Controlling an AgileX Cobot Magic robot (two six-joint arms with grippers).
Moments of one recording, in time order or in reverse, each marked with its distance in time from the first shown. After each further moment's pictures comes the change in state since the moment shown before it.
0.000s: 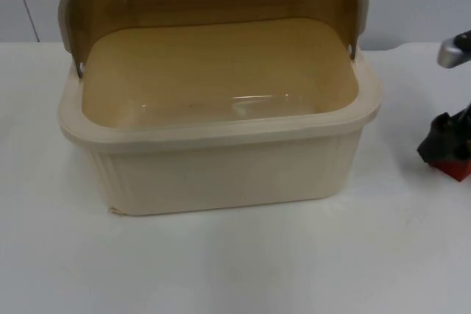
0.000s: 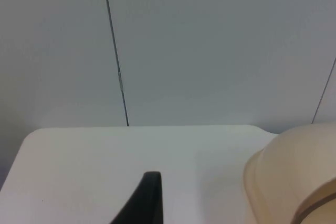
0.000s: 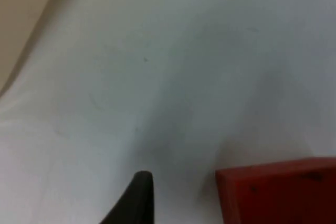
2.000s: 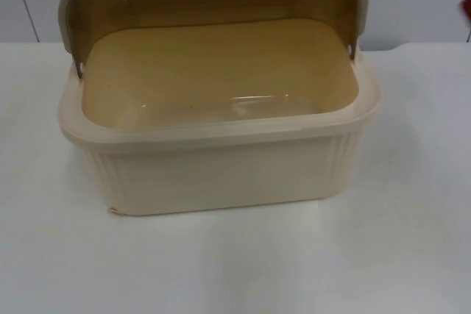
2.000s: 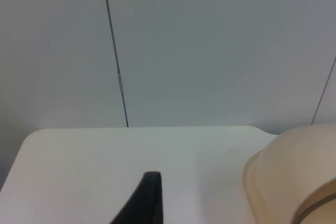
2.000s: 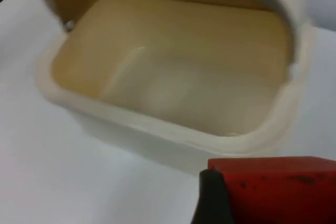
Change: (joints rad) right arm 0.491 -1.032 0.305 -0.590 0.155 1.092; left arm 0.000 0.000 0.000 0.000 0.000 0.000
